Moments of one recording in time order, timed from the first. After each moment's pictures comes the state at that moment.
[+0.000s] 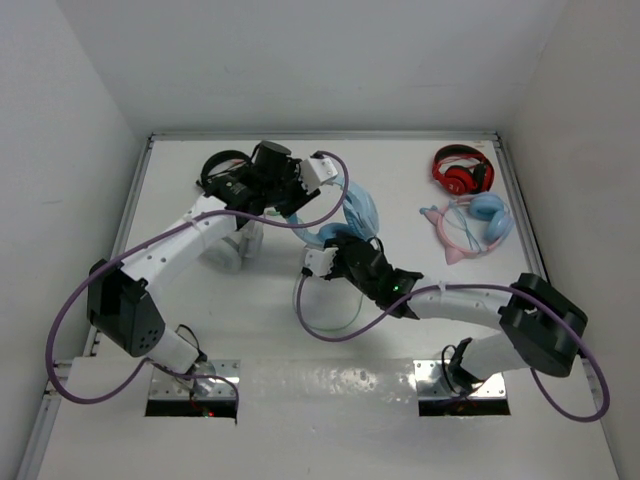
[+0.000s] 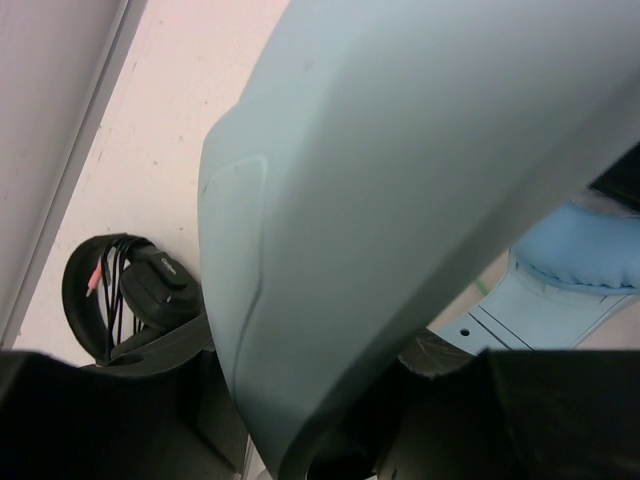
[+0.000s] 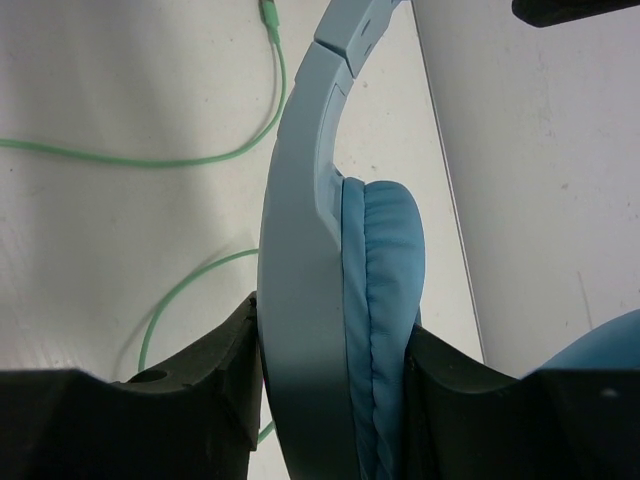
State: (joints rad) left arm -0.54 1.51 1.38 -0.56 0.04 0.55; right arm 0.94 1.41 0.59 0.38 0.33 -0.84
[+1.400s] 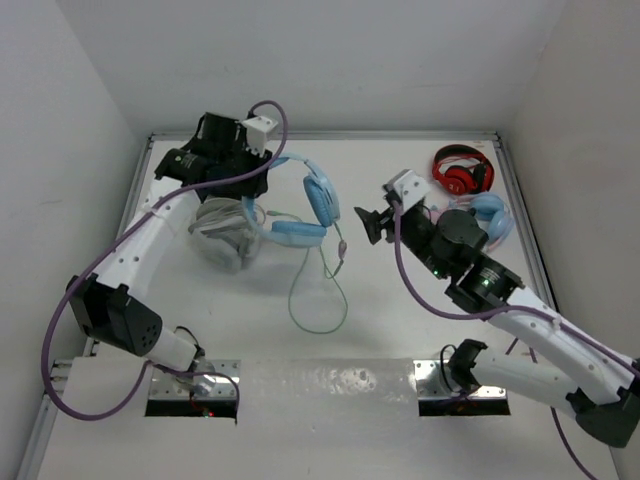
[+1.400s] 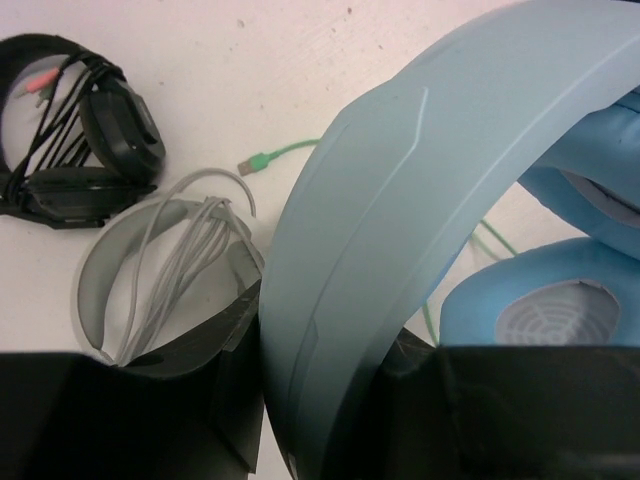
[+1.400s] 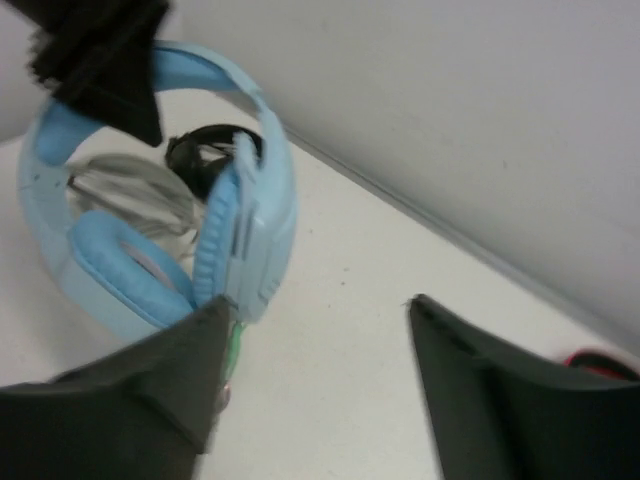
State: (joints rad) left arm -0.33 1.48 1.56 -0.85 0.18 0.15; right arm 0.83 0.92 0.90 0.00 0.19 -0.24
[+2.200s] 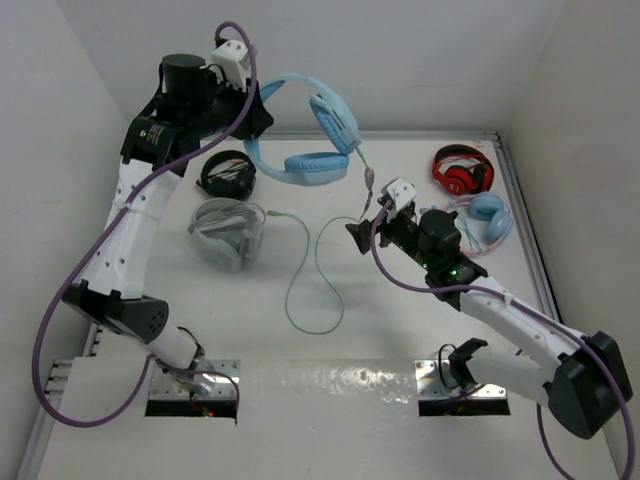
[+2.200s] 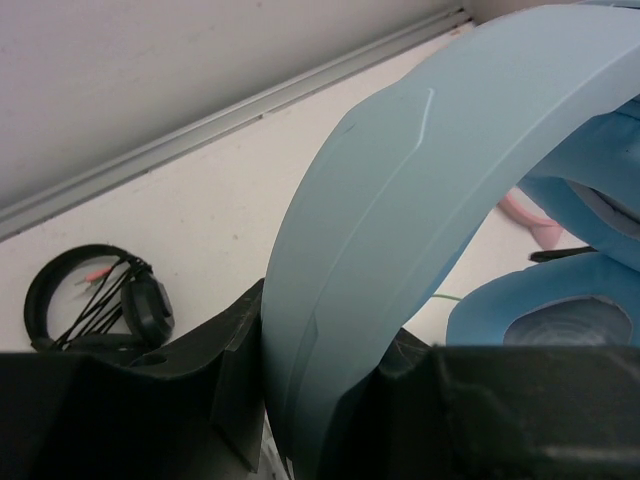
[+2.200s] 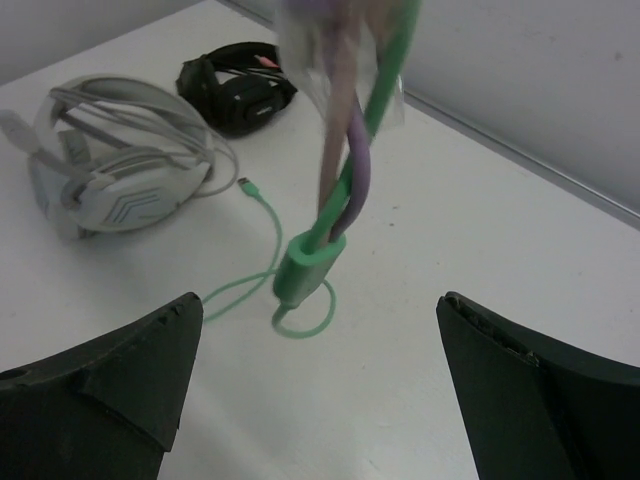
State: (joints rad) left arm -0.29 1.55 2.00 -0.82 0.30 -0.01; right arm 0.57 1.02 0.59 0.32 -0.12 -0.09
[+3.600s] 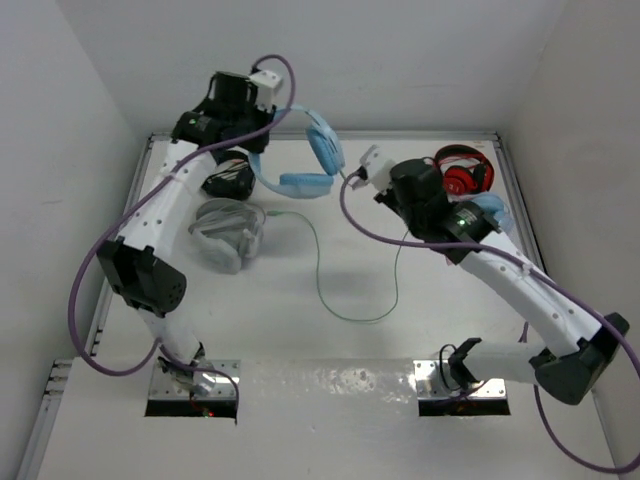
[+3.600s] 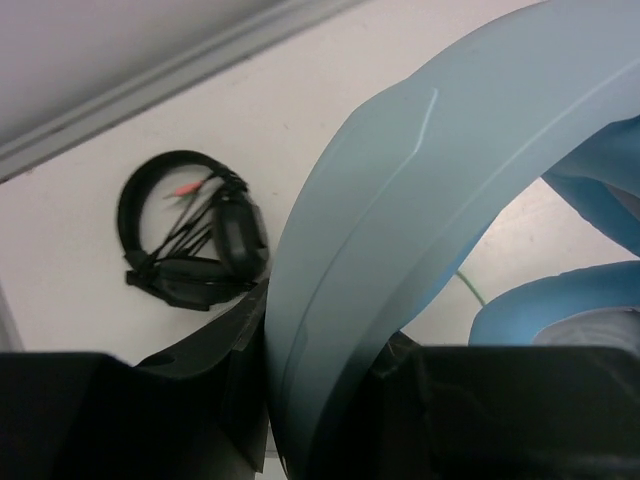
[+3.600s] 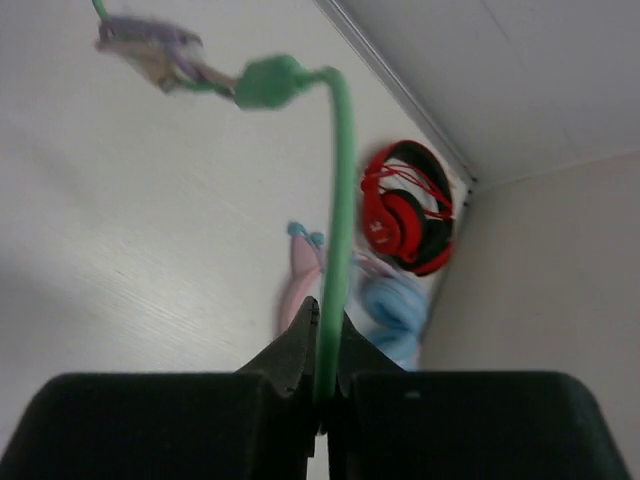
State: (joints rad) left arm -0.29 1.73 1.98 -0.84 0.02 0.12; right arm 0.63 1.21 1.26 -0.60 0.45 -0.44
